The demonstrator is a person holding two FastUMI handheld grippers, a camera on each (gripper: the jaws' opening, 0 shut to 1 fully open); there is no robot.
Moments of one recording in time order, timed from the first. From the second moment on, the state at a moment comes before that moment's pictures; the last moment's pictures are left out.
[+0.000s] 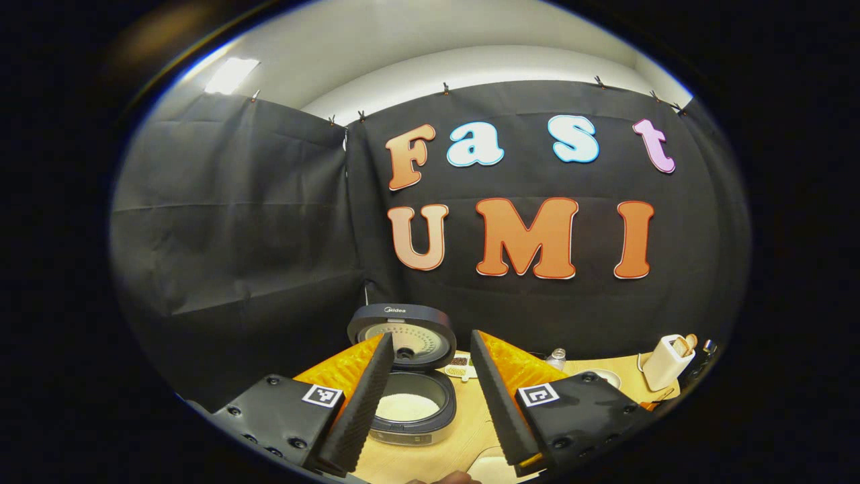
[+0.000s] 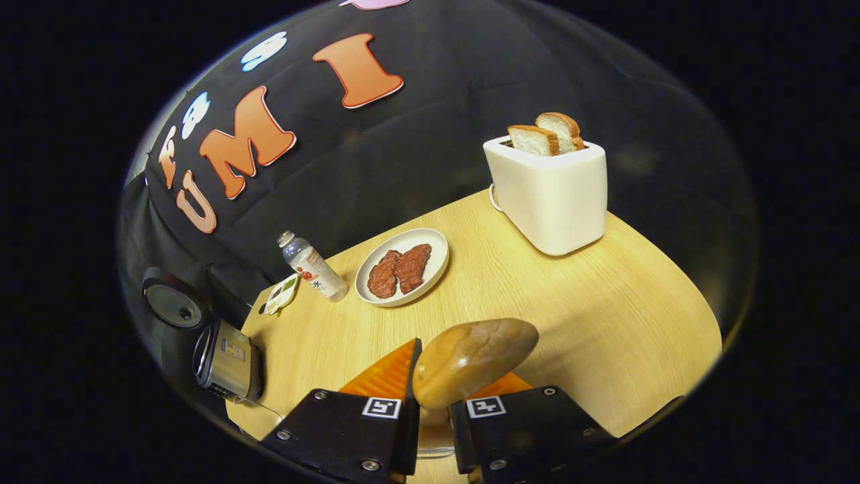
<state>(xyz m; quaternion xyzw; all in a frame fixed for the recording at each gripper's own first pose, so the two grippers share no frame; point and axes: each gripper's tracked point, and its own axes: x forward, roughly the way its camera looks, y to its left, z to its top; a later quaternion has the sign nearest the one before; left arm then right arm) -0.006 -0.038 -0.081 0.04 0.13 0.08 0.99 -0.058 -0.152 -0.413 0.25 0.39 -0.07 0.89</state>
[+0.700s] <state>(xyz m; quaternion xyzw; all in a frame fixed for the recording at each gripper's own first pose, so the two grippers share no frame) 0.016 -0.008 -0.104 0.01 0.12 0.04 0.99 -0.062 -0.132 -0.264 0.23 0.26 -0.07 0.93</state>
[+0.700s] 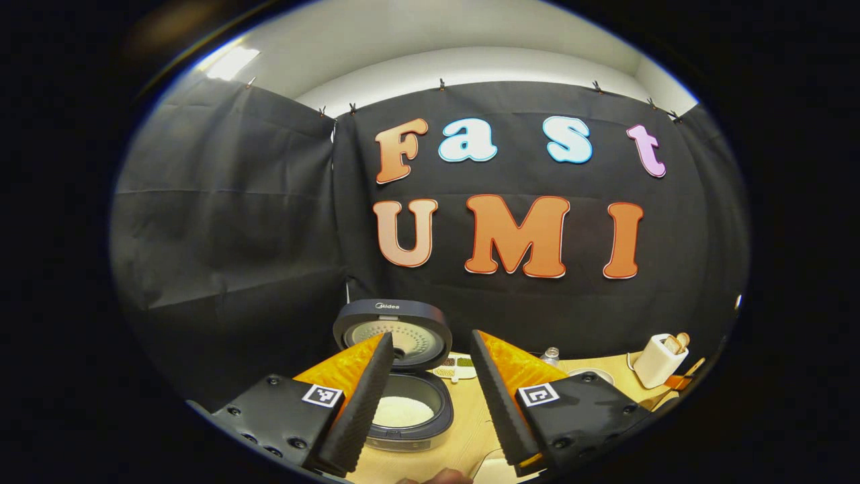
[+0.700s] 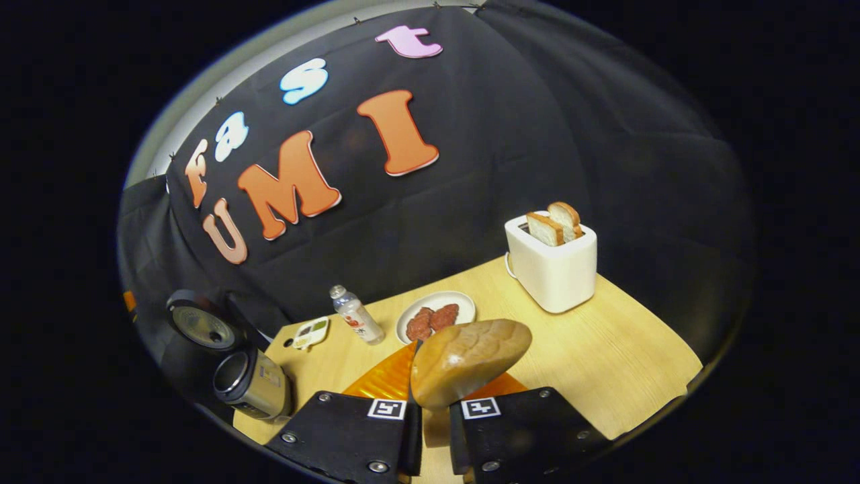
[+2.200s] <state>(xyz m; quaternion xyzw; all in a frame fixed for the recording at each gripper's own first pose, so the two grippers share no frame) -0.044 0.150 -0.147 0.01 0.17 0.14 0.98 -0.109 0.092 -0.344 -0.12 0.30 0.08 0.94</state>
